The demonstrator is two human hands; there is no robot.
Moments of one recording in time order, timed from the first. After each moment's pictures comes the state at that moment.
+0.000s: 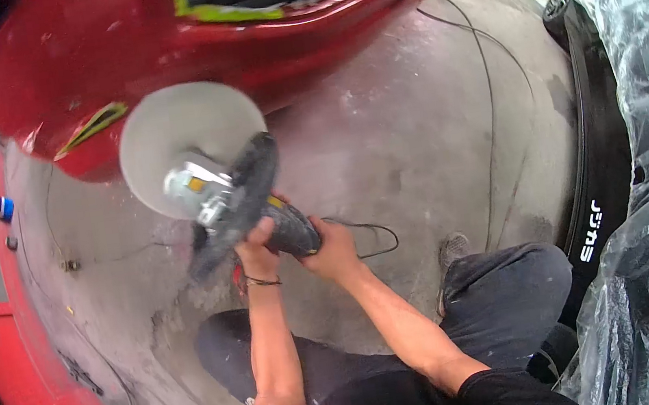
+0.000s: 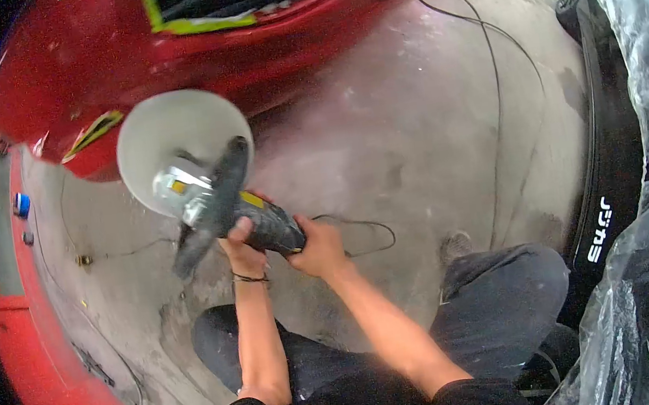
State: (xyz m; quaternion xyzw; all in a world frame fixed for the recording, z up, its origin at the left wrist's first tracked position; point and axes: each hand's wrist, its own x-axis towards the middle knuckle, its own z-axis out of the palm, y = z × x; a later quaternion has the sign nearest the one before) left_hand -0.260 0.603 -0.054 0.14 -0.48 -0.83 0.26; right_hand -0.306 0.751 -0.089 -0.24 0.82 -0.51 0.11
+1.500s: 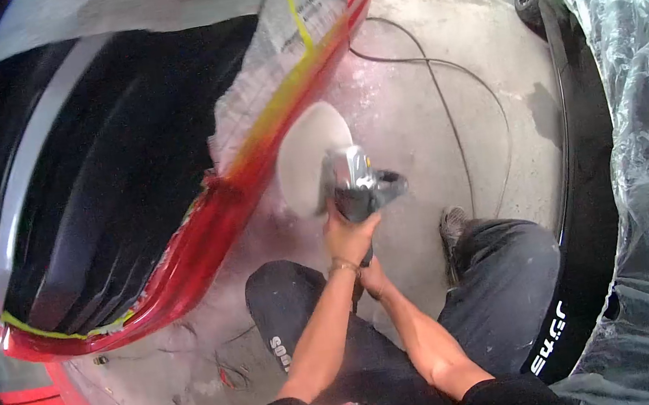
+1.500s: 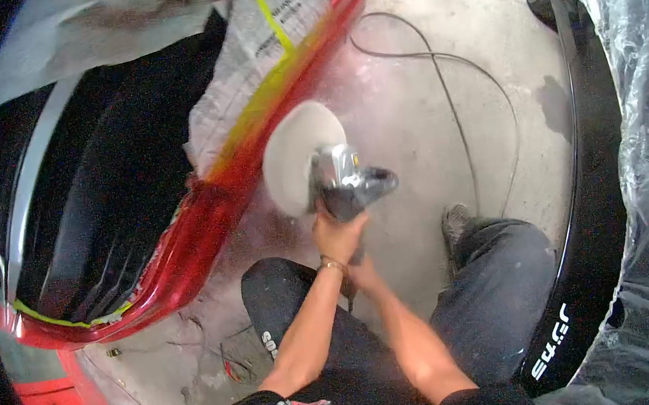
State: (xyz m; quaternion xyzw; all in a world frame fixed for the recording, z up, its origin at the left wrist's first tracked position) left_hand -0.721 0.865 -0.075 0.27 -0.81 -0.51 0.12; right_hand -0.653 0.960 -0.230 0.04 0.60 -0.74 0.29
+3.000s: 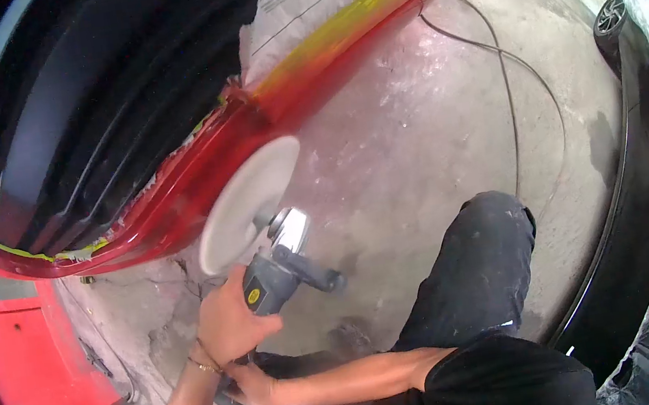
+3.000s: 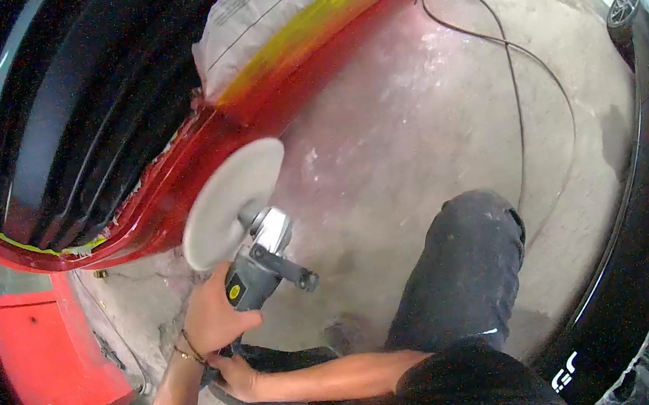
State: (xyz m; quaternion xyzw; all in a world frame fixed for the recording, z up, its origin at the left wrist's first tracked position) left_hand -0.513 0.745 0.108 0.30 -0.91 -0.23 -0.16; right_hand -0.369 0.836 -0.030 -0.35 0.50 -0.66 0.43
